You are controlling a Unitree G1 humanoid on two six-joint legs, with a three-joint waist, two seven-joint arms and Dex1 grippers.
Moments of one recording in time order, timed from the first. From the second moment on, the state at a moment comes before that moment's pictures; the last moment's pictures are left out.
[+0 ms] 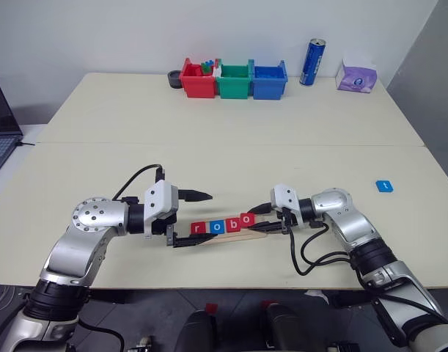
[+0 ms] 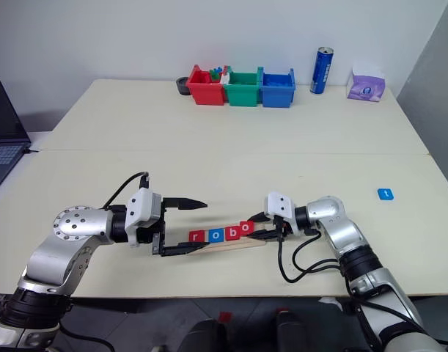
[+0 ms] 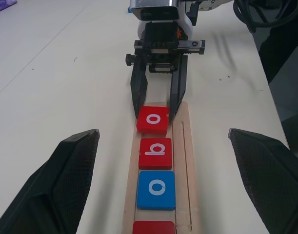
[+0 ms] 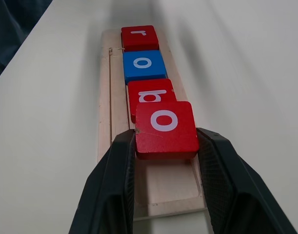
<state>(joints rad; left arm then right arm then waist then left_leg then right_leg) -0.27 0.75 -0.03 -0.18 -0.39 0.20 -1.21 -0.61 -0.41 0.32 0.38 0.10 0.01 1.27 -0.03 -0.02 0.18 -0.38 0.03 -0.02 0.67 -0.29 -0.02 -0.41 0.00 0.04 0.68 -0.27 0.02</state>
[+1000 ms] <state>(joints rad) -0.29 0.75 -0.03 -0.18 -0.39 0.21 -1.21 -0.63 -0.40 0.32 0.42 0.09 -0.03 1.31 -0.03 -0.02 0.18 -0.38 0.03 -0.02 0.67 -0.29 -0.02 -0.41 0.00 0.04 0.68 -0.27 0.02</state>
